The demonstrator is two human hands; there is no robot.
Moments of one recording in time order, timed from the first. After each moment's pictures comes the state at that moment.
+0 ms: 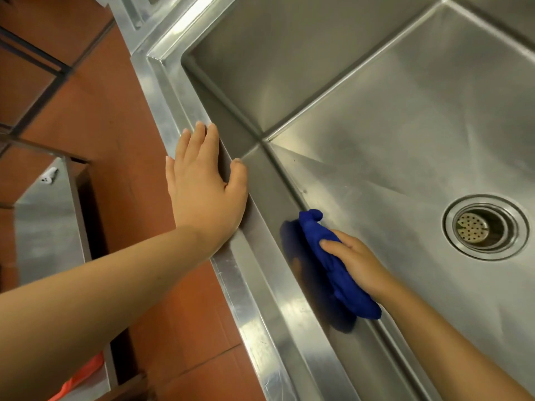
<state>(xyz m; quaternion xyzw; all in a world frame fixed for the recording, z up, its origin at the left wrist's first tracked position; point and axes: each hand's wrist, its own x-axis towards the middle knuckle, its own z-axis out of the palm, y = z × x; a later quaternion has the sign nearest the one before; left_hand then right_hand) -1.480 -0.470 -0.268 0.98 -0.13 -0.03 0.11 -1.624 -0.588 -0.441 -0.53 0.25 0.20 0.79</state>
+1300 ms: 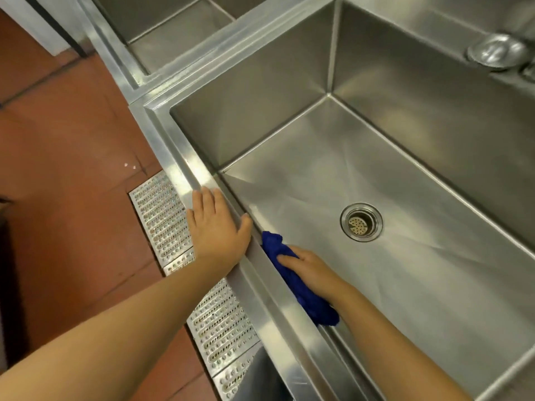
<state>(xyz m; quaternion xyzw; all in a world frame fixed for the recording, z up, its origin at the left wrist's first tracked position) -1.581 -0.468 -0.255 0.98 -0.17 -0.10 0.03 -1.715 -0.587 -0.293 -0.61 0.25 0.20 0.73</state>
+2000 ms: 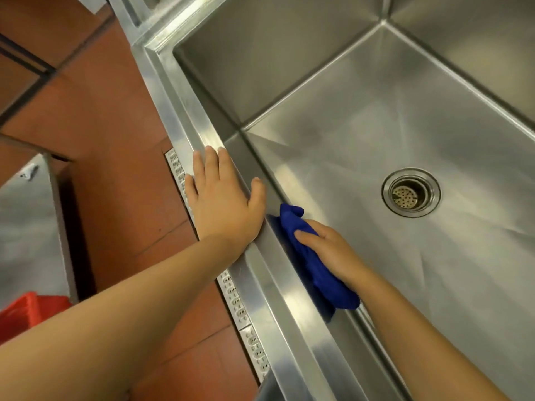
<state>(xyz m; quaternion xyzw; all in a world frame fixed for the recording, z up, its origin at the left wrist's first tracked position) -1.599 -0.475 -0.271 0.99 -0.13 -0.04 0.04 -1.708 -0.589 -0.366 -0.59 0.23 0.18 0.76</state>
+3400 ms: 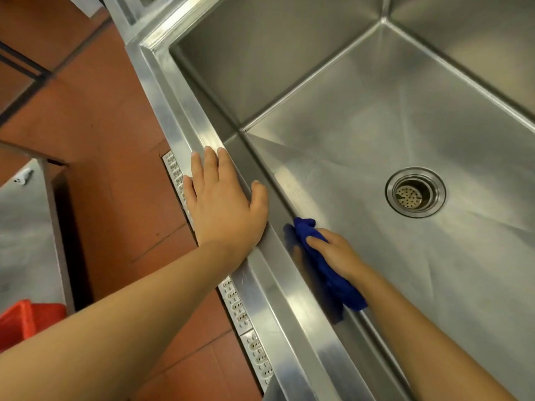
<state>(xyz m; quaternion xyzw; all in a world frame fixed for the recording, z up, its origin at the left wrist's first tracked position) -1.598 -0.474 -0.272 0.99 -0.15 -0.03 0.05 -1.707 -0.582 -0.451 -0.58 0.31 0.21 0.72</state>
